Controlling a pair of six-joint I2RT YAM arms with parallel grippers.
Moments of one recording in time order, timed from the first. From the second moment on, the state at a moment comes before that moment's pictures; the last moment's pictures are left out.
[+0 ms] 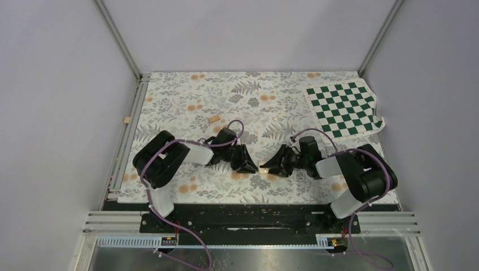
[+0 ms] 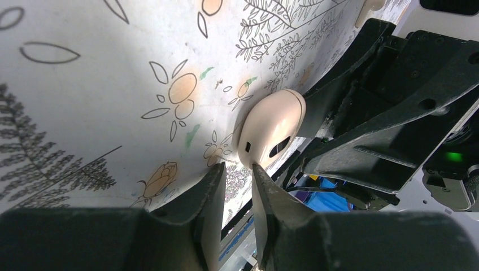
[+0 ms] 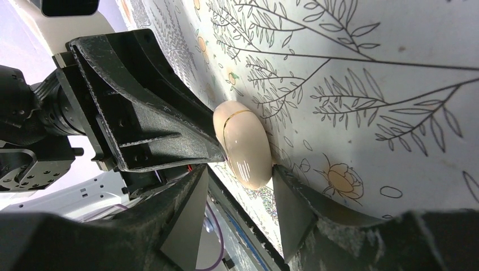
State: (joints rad) left arm -0.69 1.83 0.77 0.21 0.61 -1.08; right arm 0.36 1.60 0.36 0.48 -0.72 1.03
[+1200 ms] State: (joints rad) left arm -0.64 1.88 0.86 0.12 0.65 -0.99; right arm 0.35 1.68 0.40 0.54 -0.74 1.00
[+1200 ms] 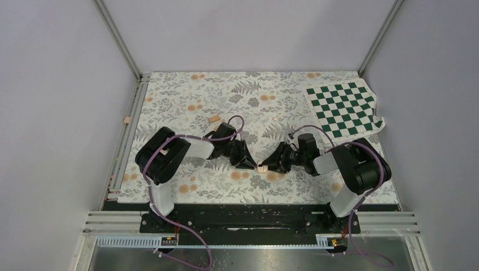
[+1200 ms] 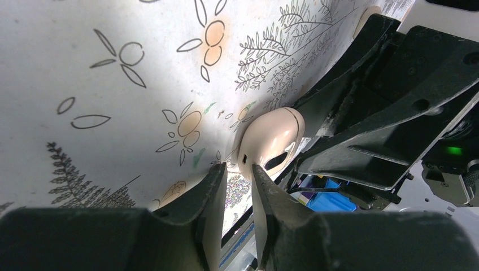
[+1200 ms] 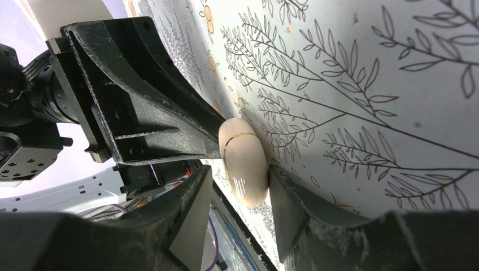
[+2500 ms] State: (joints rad) left arm -0.46 1.21 0.67 0.29 0.75 -1.04; right arm 0.35 1.13 0.61 0.22 -0.78 1.01
